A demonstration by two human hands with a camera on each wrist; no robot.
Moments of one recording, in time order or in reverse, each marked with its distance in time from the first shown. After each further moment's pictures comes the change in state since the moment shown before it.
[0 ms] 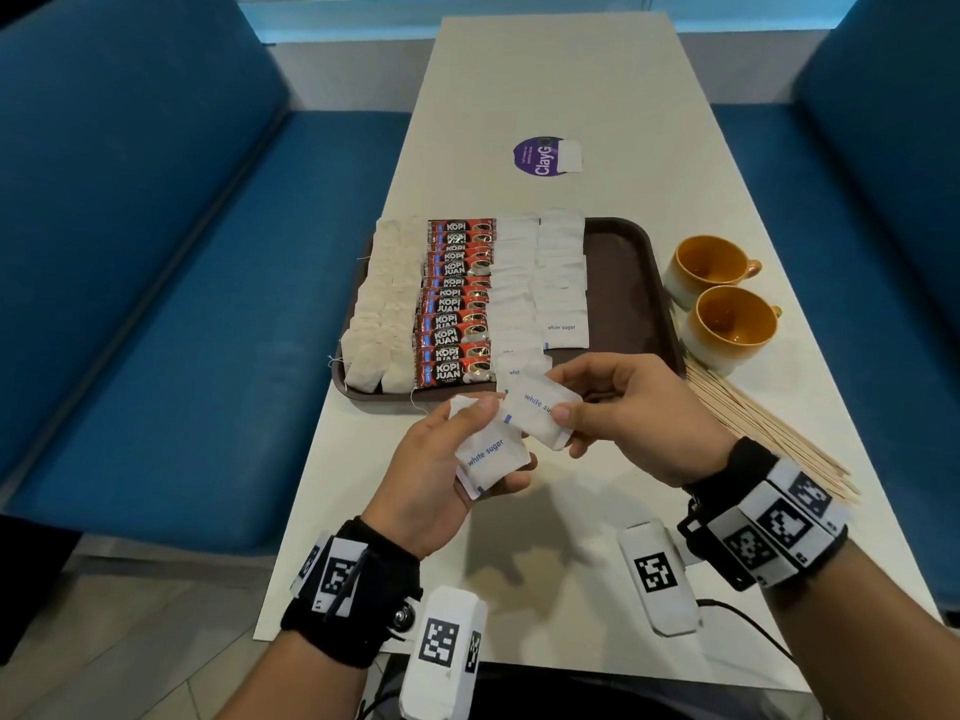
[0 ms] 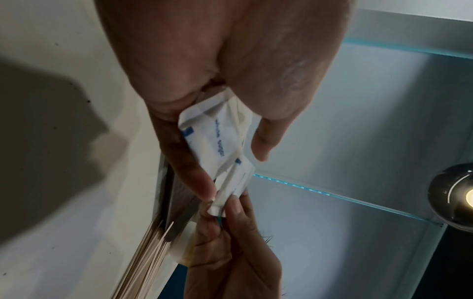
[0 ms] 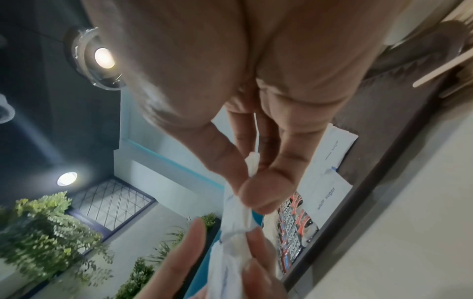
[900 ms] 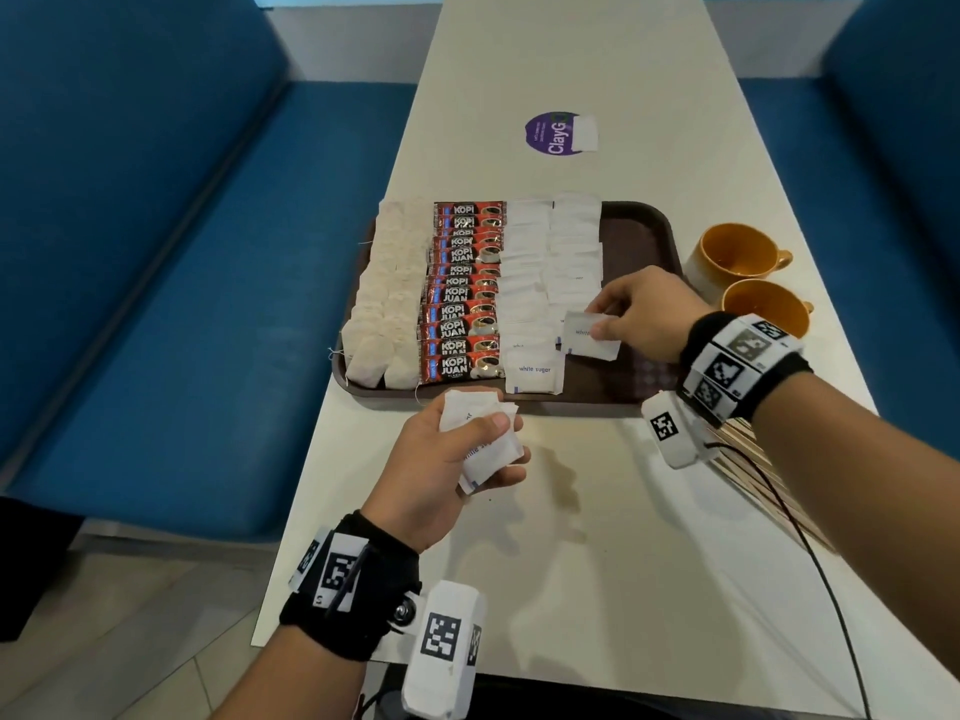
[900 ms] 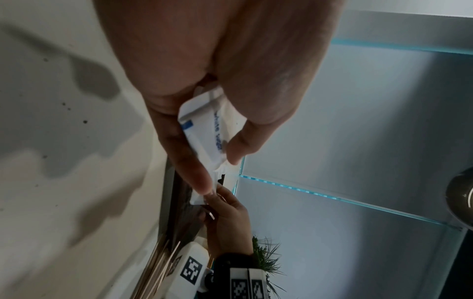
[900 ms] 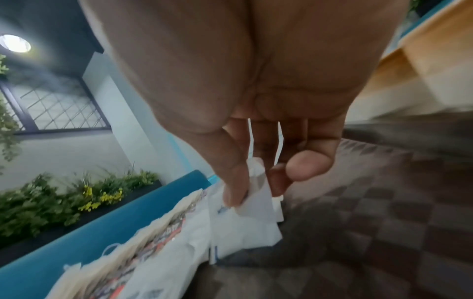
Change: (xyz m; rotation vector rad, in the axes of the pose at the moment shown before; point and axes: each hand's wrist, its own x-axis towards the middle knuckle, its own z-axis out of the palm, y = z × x) left_hand 0.017 -0.001 -0.013 0.072 0.090 0.015; right_hand 0.109 -0.004 -0.054 -0.753 0.169 0.120
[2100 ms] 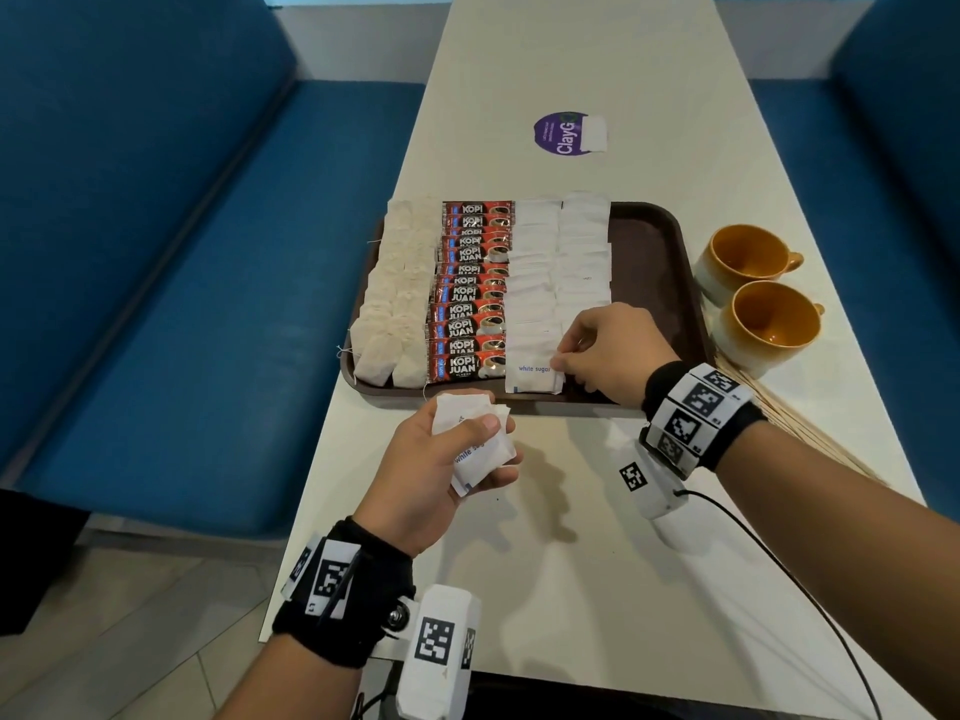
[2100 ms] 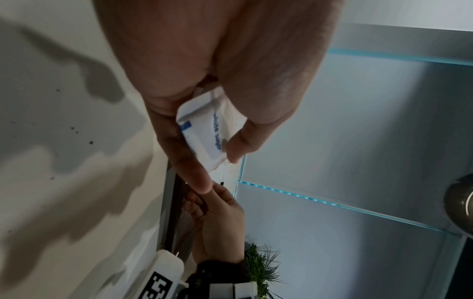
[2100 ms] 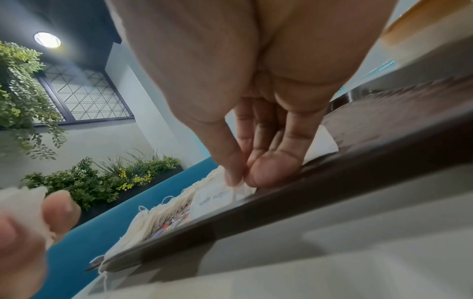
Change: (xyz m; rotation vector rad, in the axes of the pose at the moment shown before) left_hand -0.006 0.004 -0.011 -0.028 0.017 0.003; right_hand -0.016 -0.018 0.050 0.116 0.044 -0.033
